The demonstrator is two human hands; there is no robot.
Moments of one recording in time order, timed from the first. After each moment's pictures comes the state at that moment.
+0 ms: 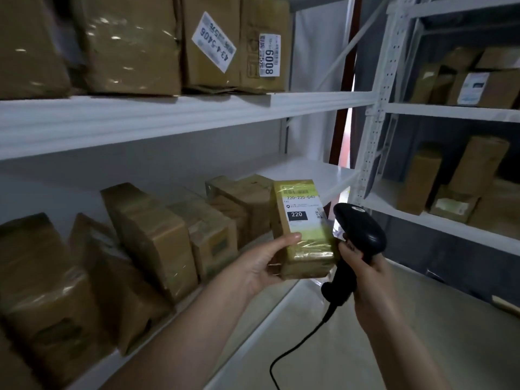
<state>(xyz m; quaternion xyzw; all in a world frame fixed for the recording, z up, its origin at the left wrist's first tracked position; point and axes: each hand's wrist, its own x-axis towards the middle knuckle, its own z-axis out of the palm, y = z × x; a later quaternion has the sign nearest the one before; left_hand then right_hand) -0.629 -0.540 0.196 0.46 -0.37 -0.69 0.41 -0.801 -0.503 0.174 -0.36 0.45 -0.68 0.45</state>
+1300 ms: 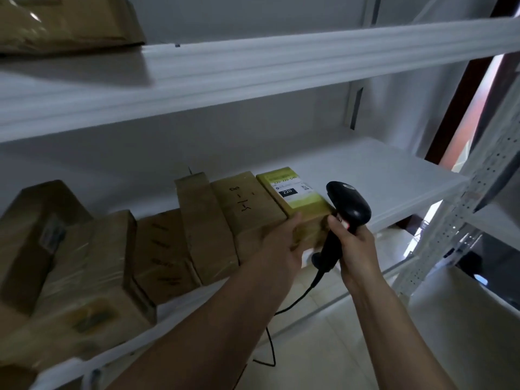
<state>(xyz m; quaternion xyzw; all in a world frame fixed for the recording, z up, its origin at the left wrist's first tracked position) -0.759 -0.812 0.176 0.47 -0.07 -0.60 0.64 -0.865 -0.852 0.146 -0.40 0.43 -0.53 0.61</state>
